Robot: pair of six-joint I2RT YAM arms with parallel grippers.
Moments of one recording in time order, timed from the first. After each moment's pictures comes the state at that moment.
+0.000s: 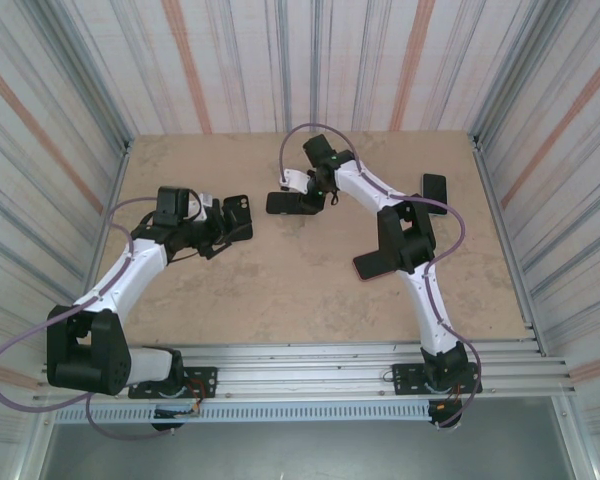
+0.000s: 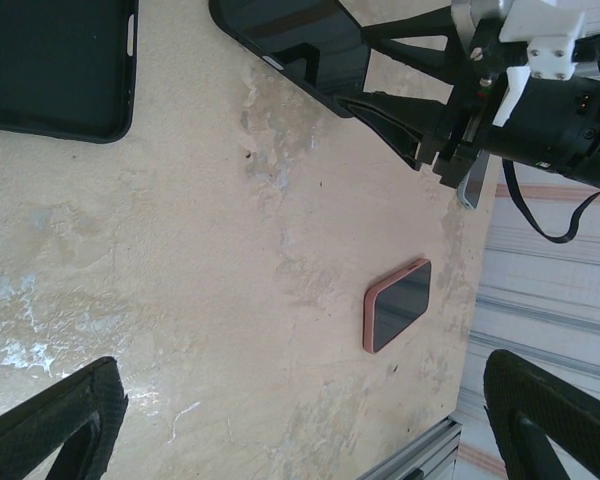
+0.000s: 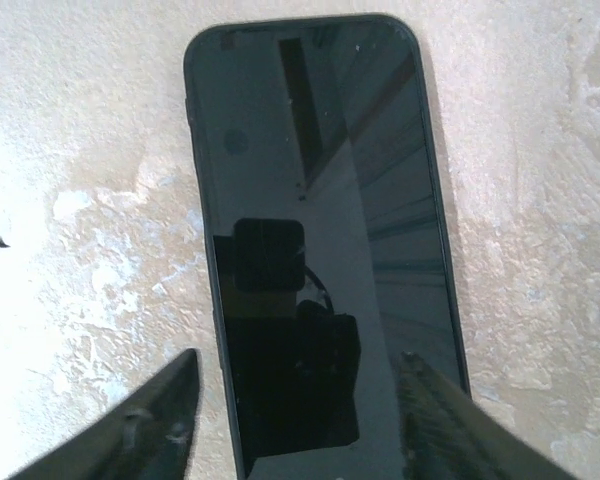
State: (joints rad) left arm -0.16 1.30 0.88 -0.42 0.61 -0.76; right arm 0.50 2.42 2.12 -0.82 -0.26 -0.84
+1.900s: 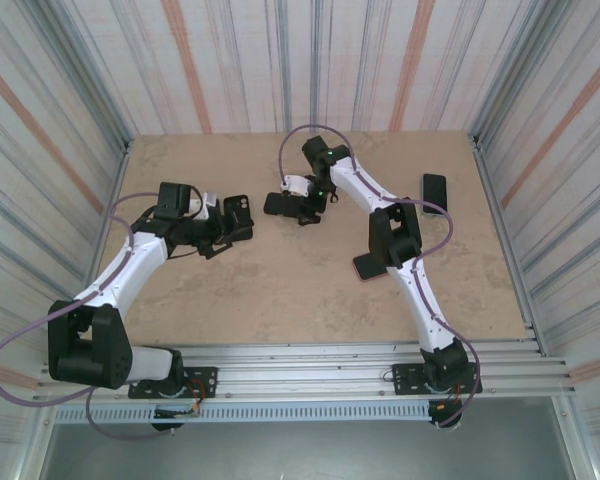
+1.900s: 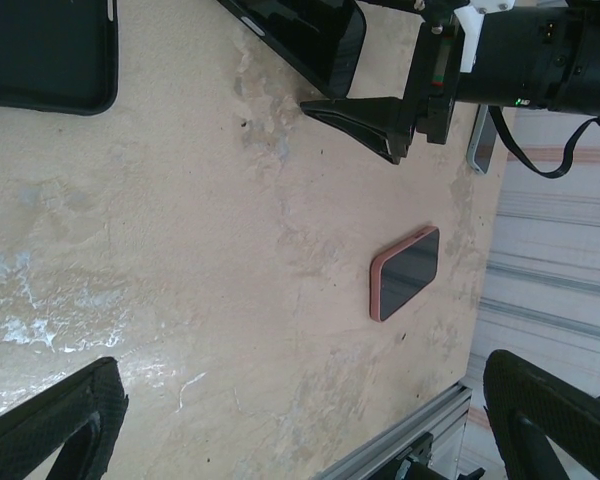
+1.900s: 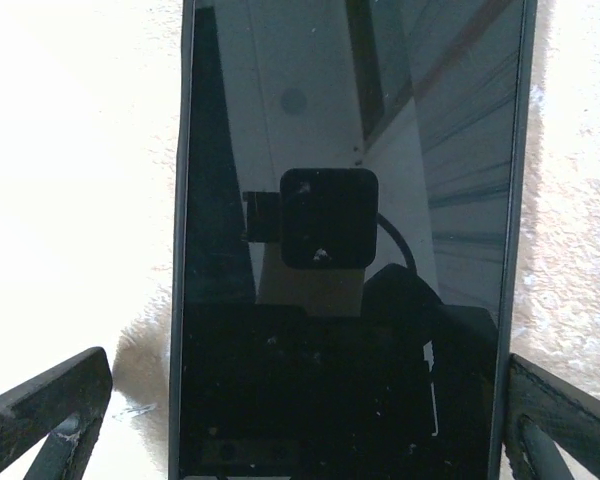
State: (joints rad) left arm -0.16 1.33 0.94 -0.53 0.64 -0.68; right arm 0.49 2.63 2.44 -1.12 -0.28 -0.89
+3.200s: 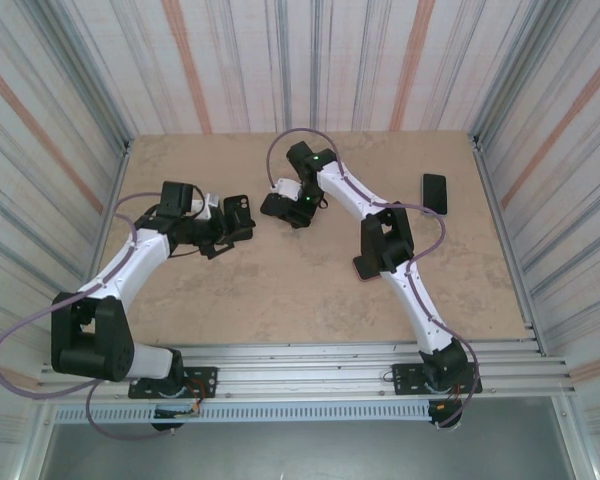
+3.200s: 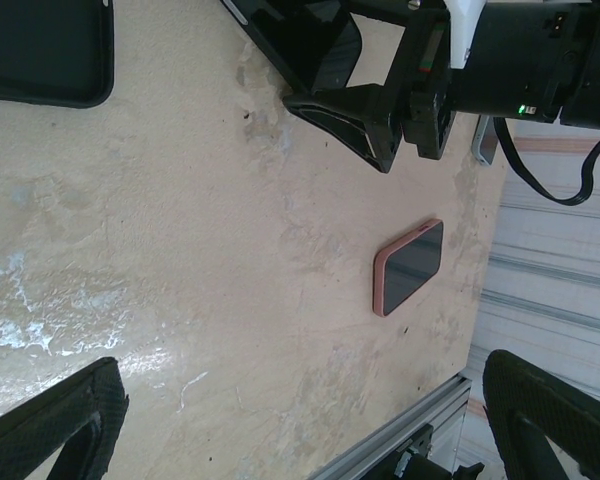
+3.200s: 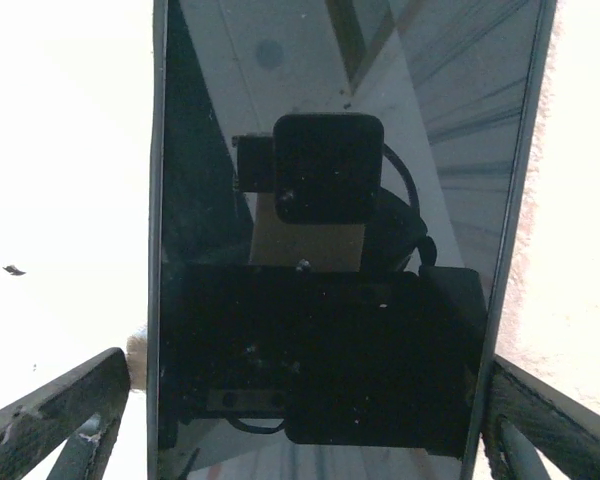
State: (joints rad) left arm -0.16 1.37 0.95 -0.53 0.66 -0.66; right arm 0.56 2.64 2.47 -1.17 -0.14 -0.68
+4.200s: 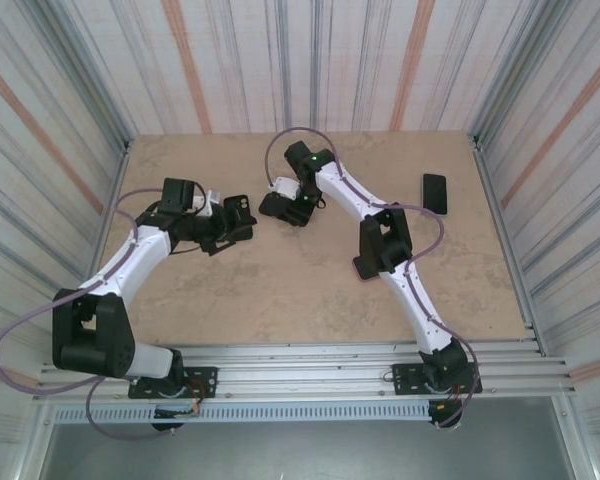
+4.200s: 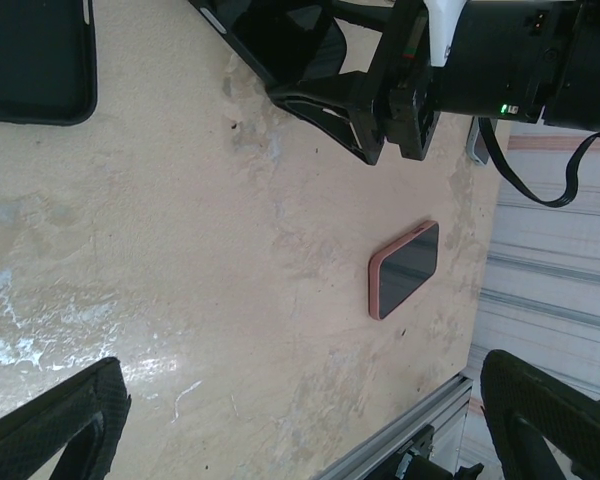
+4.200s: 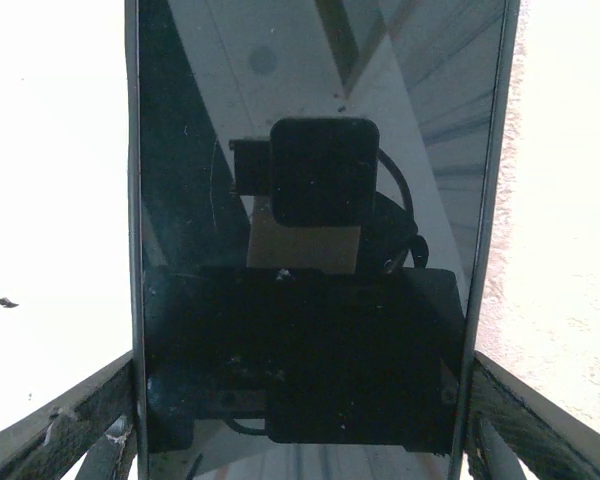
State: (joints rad) left arm -0.17 1.39 0.98 -0.53 0.66 -0.65; right arm 0.57 2.64 2.49 -1.15 -0.13 -0.64
